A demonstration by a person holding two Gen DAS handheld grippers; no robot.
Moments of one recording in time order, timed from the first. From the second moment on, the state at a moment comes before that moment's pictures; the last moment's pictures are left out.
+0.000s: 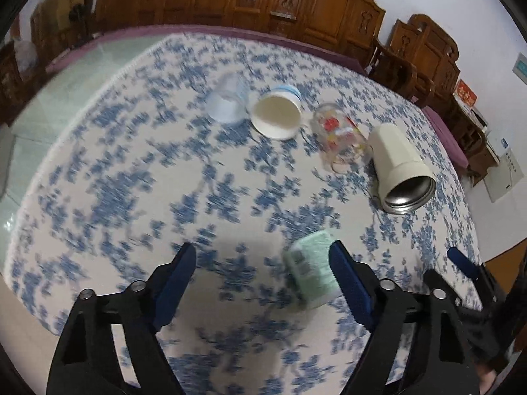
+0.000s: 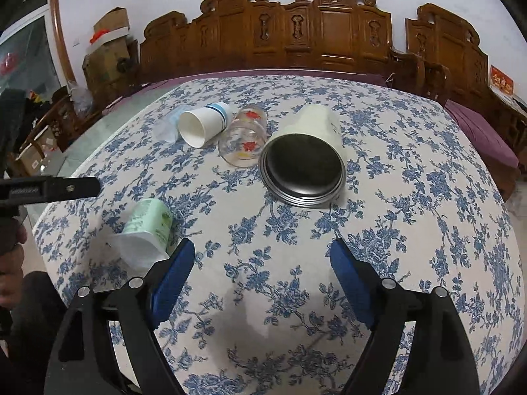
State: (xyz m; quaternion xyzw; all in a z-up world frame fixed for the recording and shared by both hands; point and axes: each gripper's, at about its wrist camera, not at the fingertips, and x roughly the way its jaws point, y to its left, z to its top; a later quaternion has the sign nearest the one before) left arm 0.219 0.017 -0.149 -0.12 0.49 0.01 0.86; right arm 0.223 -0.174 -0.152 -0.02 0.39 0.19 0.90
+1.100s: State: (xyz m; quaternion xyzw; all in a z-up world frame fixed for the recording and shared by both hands) left arm 0.272 -0.005 -0.214 -0.25 0.60 -0.01 0.76; right arm 0.218 -0.167 -0.169 -0.03 0.40 0.22 0.89
